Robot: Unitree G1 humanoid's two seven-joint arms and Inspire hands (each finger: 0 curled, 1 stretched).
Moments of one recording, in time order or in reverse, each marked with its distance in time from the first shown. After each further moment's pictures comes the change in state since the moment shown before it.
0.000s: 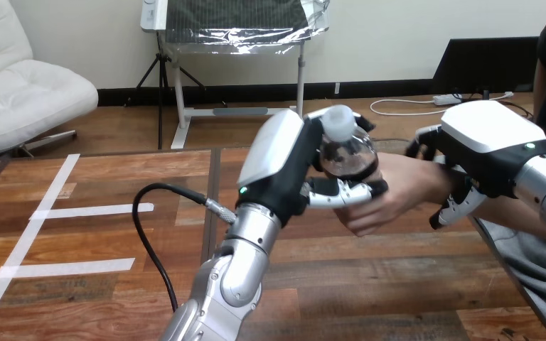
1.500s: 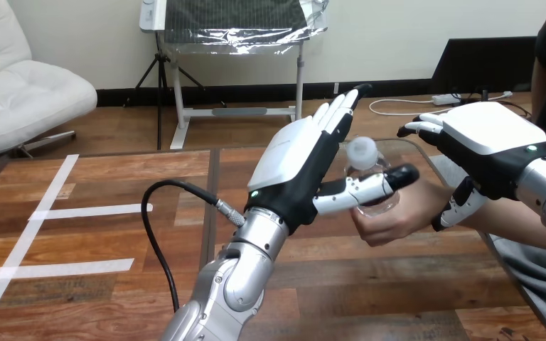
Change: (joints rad) left arm 0.001 0.037 -0.051 -0.030 0.013 0.009 -0.027; right arm 0.008 -0.001 0.000 0.007 0.001 0.006 -0.008
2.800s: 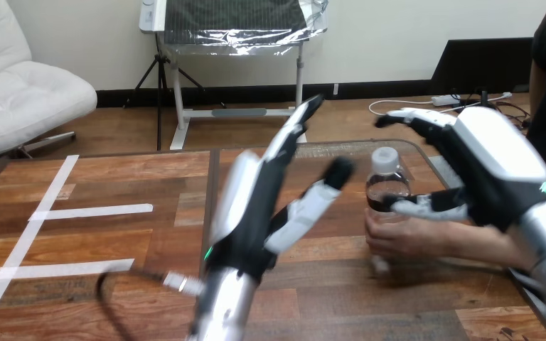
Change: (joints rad) left arm 0.392 -0.004 0.027 -0.271 -0.186 -0.165 0.139; right arm 0.370 0.212 -0.199 -0.395 0.257 -0.007 -0.193
